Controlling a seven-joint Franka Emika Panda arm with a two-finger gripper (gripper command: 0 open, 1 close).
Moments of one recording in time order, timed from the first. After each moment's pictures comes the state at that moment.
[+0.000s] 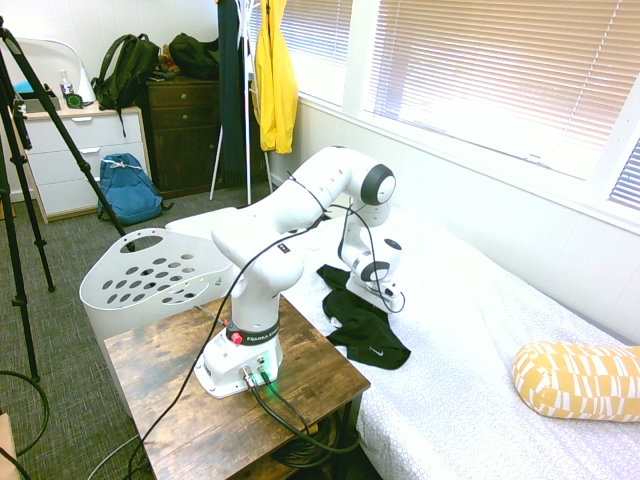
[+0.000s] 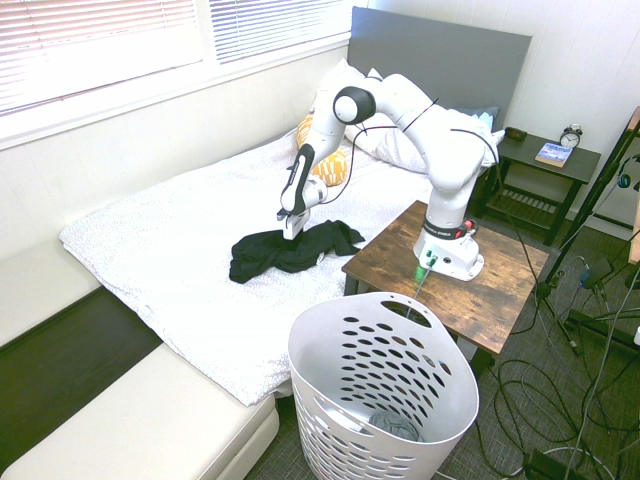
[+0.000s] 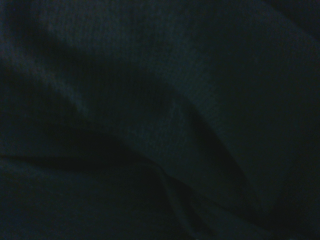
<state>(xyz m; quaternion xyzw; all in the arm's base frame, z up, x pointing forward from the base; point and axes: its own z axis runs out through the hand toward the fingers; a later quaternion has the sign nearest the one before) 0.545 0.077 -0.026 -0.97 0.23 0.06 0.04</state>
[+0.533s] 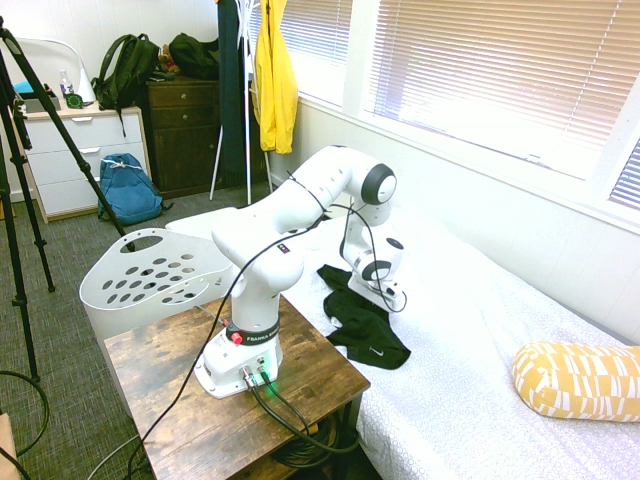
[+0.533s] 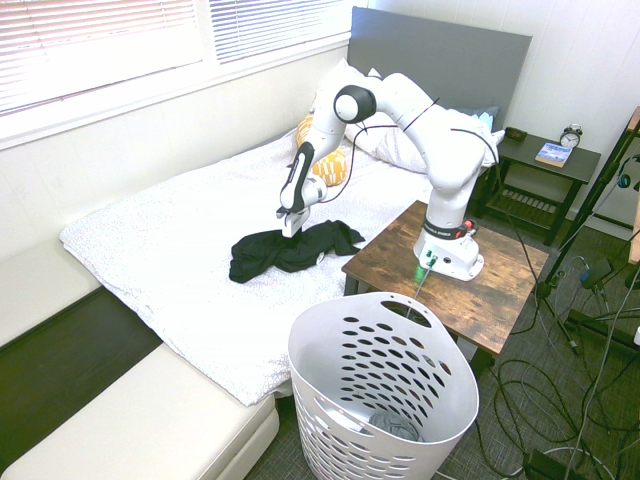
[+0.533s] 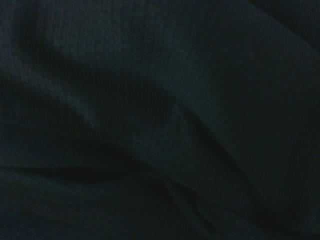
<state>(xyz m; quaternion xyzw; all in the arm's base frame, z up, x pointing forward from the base) 0.555 0.071 -0.012 -0.97 0.24 0.05 0.05</state>
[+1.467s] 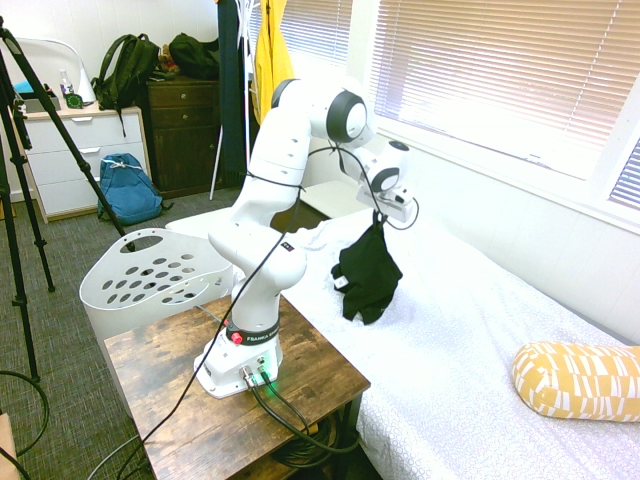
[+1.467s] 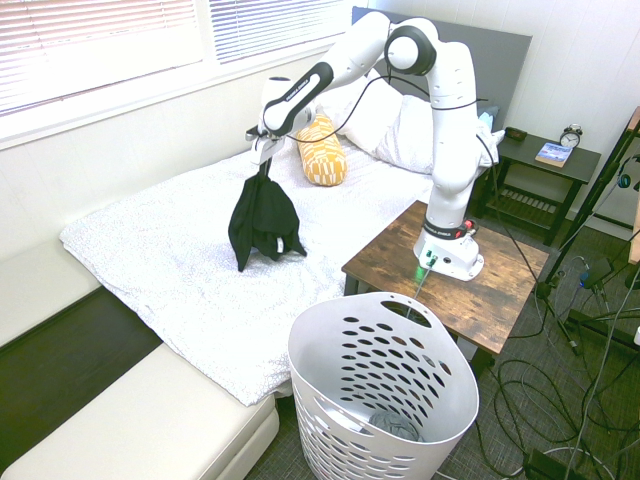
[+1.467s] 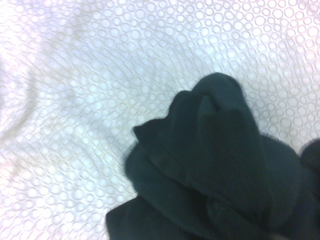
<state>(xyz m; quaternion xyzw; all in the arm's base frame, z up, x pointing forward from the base) 0.564 0.177 0.351 -0.97 0.21 -0.06 0.11</state>
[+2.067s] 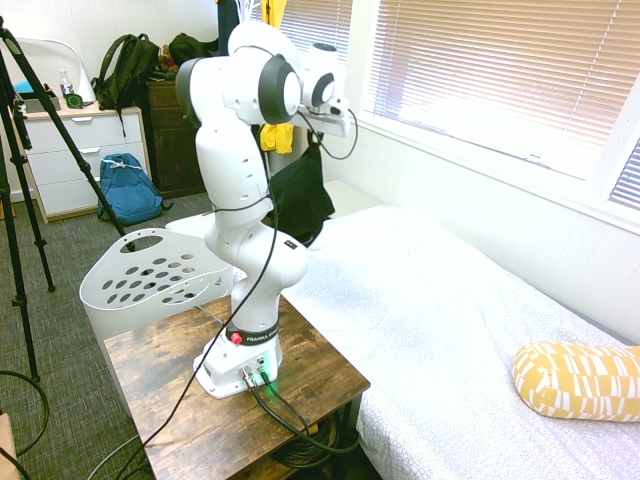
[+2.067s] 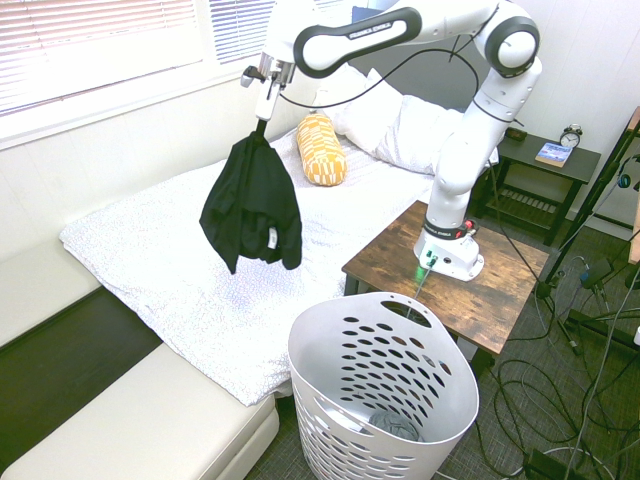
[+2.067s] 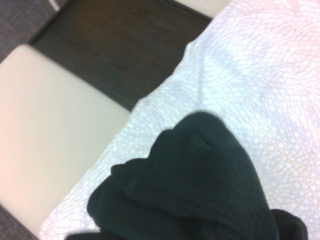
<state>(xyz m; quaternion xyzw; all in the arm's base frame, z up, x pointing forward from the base) 0.339 0.325 0.569 -0.98 0.04 -0.10 0.14</state>
